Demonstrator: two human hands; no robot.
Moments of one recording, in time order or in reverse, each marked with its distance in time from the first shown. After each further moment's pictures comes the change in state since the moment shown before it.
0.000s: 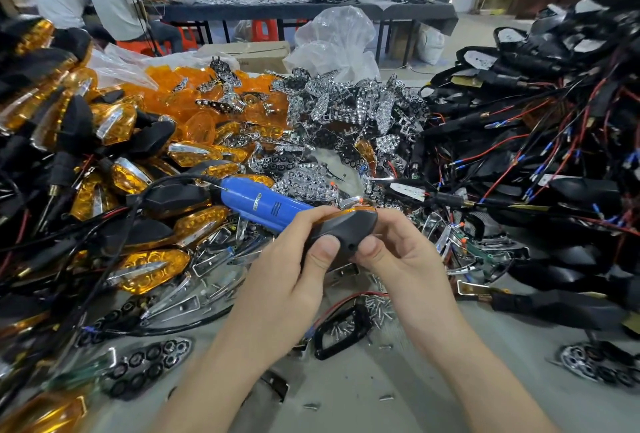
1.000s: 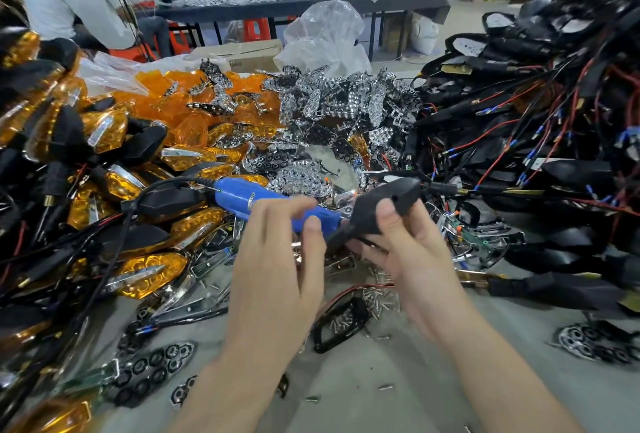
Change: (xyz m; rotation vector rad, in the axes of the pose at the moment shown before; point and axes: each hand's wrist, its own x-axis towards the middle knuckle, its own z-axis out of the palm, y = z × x) left_hand -0.001 0.016 0.011 0.282 0.298 0.106; right_hand 0.006 0.001 -0.004 0.287 0.151 0.100
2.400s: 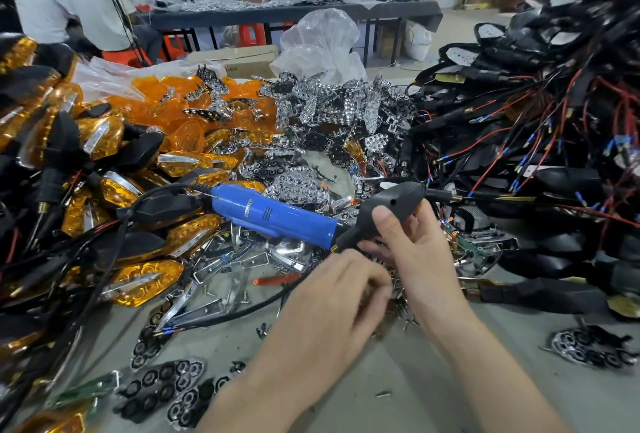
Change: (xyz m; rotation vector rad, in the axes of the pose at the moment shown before) left_hand -0.017 0.013 0.019 -0.055 -0.342 0.286; right_hand 0.008 0.001 -0.013 -0.133 0.102 -0.101
